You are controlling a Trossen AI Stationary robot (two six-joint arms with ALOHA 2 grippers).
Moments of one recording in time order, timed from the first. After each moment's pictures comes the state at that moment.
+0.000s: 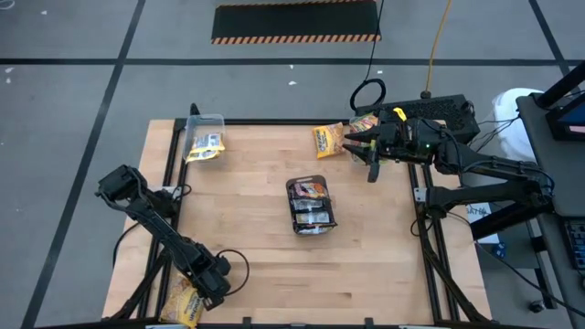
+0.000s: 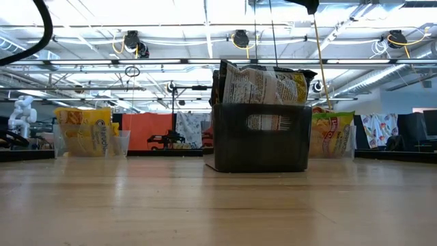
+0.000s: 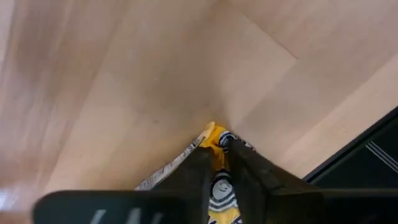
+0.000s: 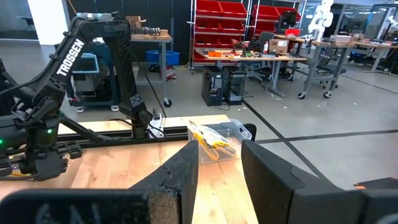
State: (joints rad) left arm -0.81 1.70 0.86 -0.52 0.38 -1.42; right arm -0.23 0.88 0.90 -0.10 0.00 -0.04
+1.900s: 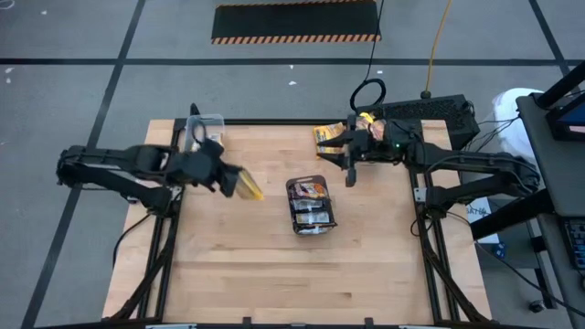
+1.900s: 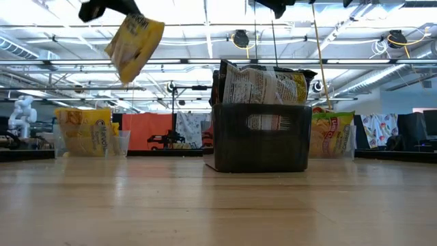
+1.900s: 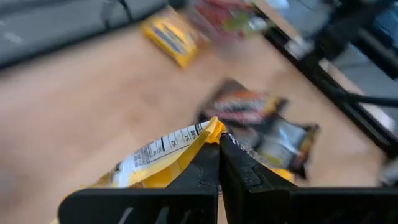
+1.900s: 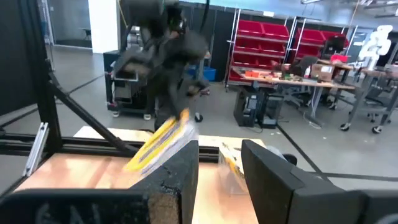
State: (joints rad) left arm -0.10 1.03 1.16 -0.84 -0.41 -0.83; right arm -0.23 1.13 0.90 0.22 -0.19 -0.10
